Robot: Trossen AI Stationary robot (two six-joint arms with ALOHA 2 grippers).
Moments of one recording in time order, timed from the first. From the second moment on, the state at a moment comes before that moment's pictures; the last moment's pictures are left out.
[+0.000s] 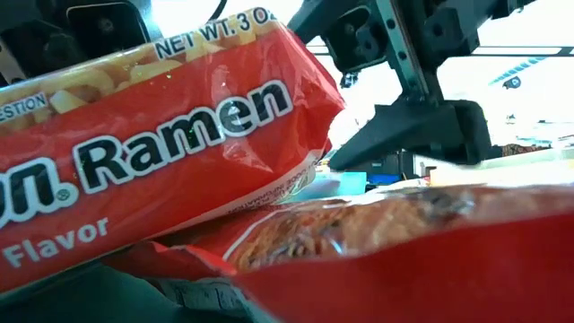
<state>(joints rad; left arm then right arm) -0.51 1.67 0.69 0.31 0.38 -0.82 0.49 1.88 1.14 0.06 0.13 1.33</state>
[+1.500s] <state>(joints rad) -0.45 1.72 0.76 0.29 0.46 -0.66 0.47 1.96 1.14 0.23 0.05 1.18</state>
